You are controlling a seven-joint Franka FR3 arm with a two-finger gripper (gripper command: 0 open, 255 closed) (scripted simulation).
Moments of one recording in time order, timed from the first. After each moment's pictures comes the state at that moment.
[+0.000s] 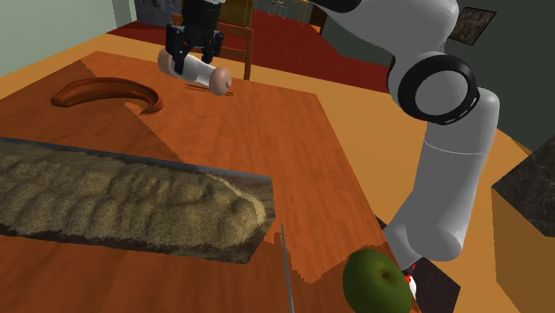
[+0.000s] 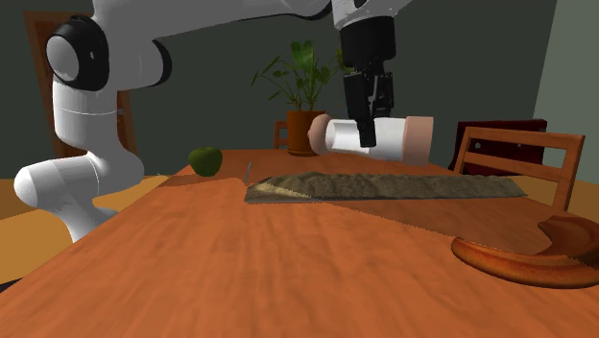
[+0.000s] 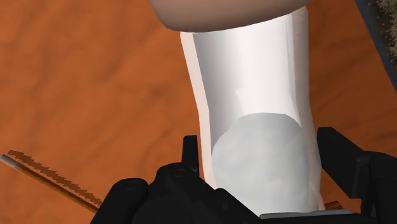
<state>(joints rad) 0.25 0.39 0.31 -1.11 -0.07 1.64 0.29</state>
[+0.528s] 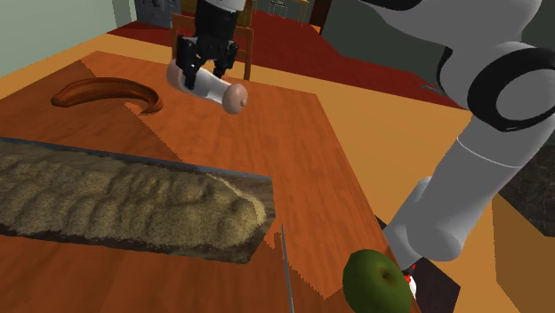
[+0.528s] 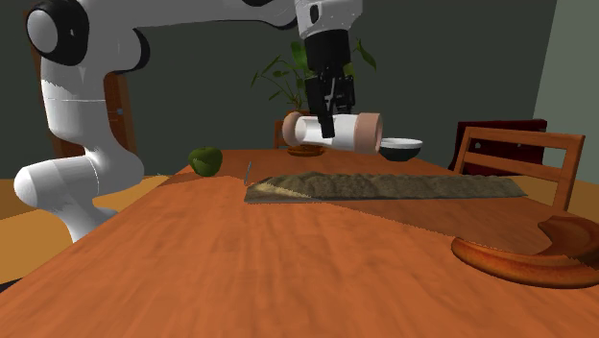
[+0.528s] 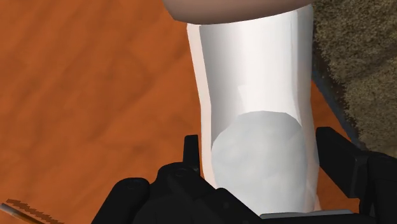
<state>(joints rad) 0.25 0.10 0.34 -1.50 0.01 1.75 0.35</state>
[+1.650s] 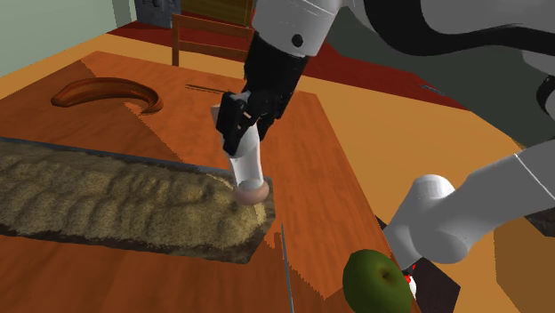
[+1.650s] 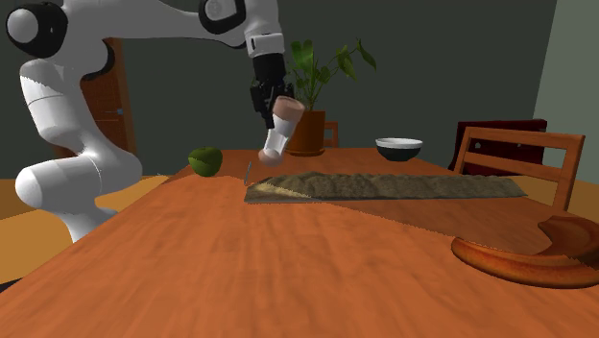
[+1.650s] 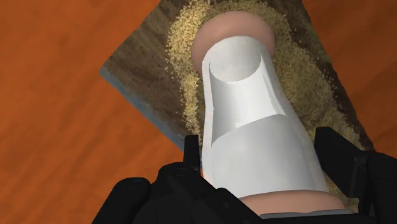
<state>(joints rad) 0.36 -0.39 0.44 -1.99 0.17 1.79 0.53</state>
